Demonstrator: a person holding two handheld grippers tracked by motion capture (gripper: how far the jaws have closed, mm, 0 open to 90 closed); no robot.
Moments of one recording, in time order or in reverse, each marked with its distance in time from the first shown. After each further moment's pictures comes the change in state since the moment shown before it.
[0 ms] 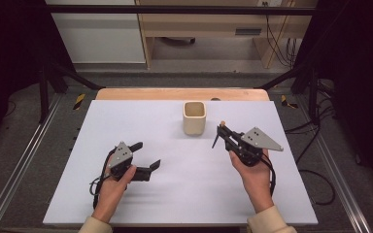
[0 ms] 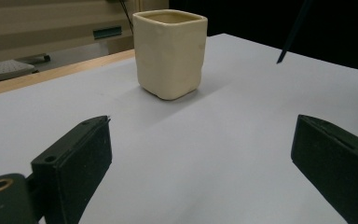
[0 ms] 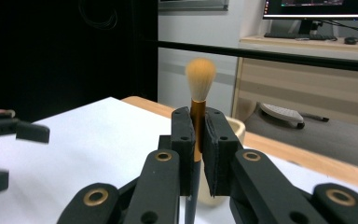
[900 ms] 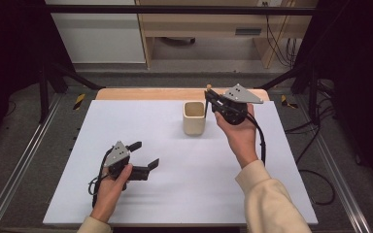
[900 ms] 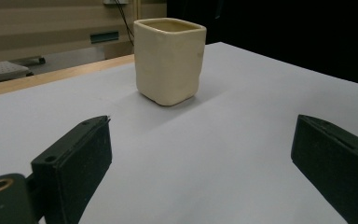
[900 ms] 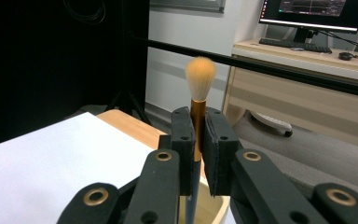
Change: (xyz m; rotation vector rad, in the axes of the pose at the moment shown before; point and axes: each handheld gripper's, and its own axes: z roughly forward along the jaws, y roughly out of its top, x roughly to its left) left arm 0.004 0.000 -0.003 -0.028 -0.018 -0.026; right arm -0.019 0.067 0.079 0.040 -0.030 -0.066
